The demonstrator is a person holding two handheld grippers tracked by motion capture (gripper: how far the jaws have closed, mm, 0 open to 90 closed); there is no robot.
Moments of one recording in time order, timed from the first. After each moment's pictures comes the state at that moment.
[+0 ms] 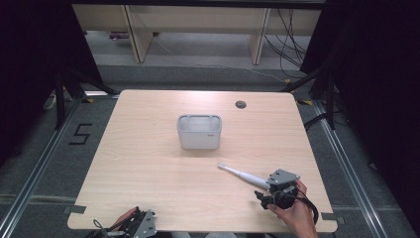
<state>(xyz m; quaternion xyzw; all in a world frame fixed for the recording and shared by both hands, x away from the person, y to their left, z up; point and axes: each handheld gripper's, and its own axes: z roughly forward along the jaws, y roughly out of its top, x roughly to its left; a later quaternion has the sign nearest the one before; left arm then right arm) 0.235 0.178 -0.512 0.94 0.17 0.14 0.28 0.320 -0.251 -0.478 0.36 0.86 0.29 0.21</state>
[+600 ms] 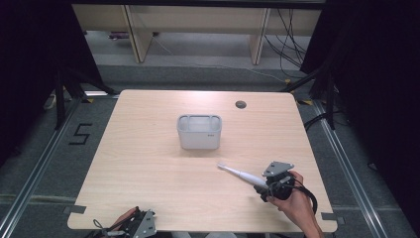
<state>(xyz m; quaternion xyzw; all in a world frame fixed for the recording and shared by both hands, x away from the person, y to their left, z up) 0.237 0.179 -0.511 0.94 0.17 0.12 0.27 0.344 -0.245 -0.464 0.32 0.89 0.26 0.19</state>
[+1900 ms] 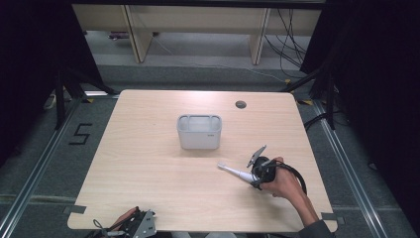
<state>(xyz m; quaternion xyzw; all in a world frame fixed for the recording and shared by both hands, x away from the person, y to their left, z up) 0.237 0.179 -0.510 0.94 0.17 0.12 0.26 0.399 -0.214 -0.472 0.27 0.95 0.12 0.07</state>
